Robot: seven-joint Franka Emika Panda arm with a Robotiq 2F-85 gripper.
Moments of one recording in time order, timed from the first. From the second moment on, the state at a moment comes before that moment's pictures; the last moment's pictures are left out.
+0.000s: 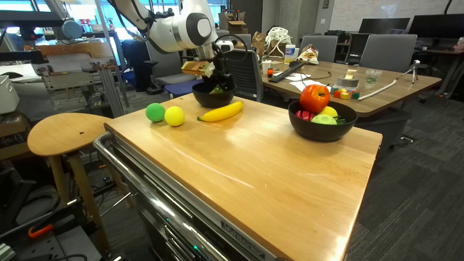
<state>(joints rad) 0.23 0.69 -0.06 -1.49 -0.18 2.38 0.33</state>
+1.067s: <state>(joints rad) 0.17 0.37 -0.02 -1.68 -0.10 2.48 0.25</state>
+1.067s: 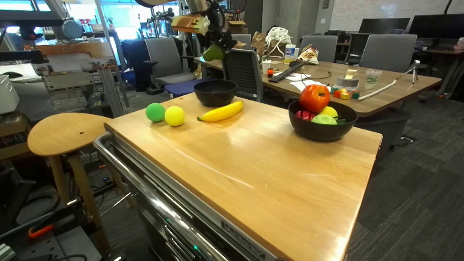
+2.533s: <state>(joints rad) 0.04 0.39 -0.11 -1.97 -0.18 2.65 0.20</state>
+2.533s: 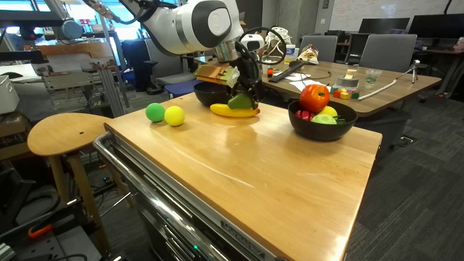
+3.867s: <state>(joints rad) -0.04 0.16 -0.06 -2.18 -0.06 2.52 0.15</state>
